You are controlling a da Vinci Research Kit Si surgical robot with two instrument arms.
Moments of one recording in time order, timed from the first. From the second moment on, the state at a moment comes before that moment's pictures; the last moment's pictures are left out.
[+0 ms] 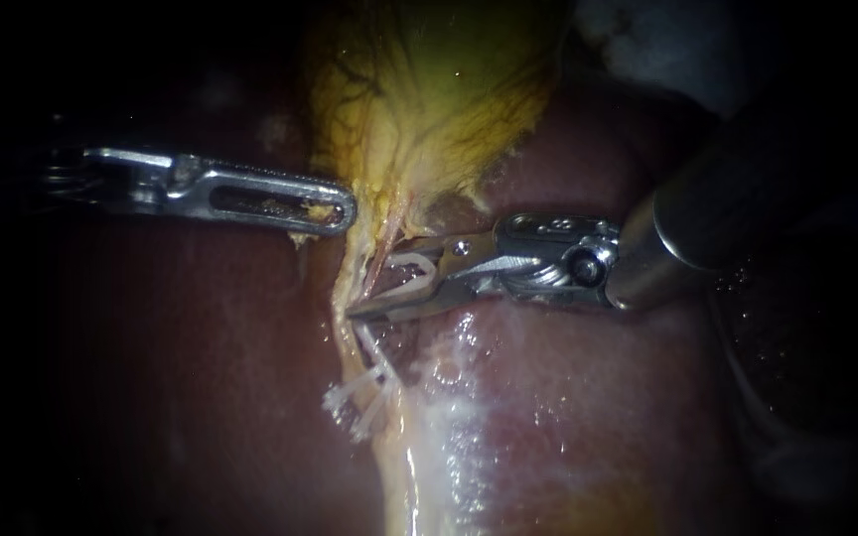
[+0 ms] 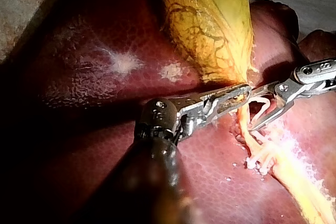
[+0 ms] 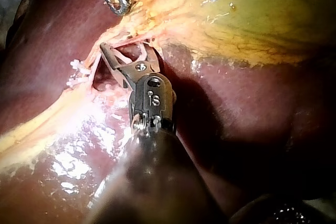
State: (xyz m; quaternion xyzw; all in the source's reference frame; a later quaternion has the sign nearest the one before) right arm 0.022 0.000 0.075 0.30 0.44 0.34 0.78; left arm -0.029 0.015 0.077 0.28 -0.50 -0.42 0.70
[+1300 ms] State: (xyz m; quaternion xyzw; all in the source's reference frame) right arm 0.012 0.002 0.069 0.34 0.50 0.20 0.77; left arm -0.025 0.016 0.076 0.27 -0.50 -0.43 0.70
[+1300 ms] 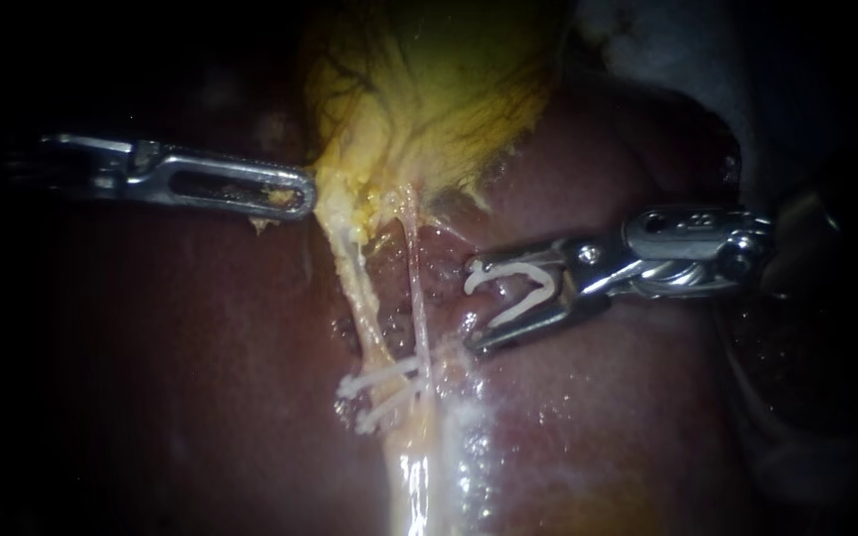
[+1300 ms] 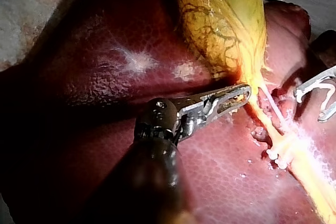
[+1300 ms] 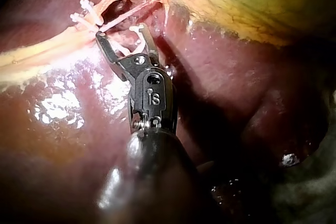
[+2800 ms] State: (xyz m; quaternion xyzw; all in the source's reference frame) right arm 0.019 -0.002 0.079 0.41 0.51 0.23 0.72; left arm -0.025 0.016 0.076 0.27 -0.50 -0.43 0.70
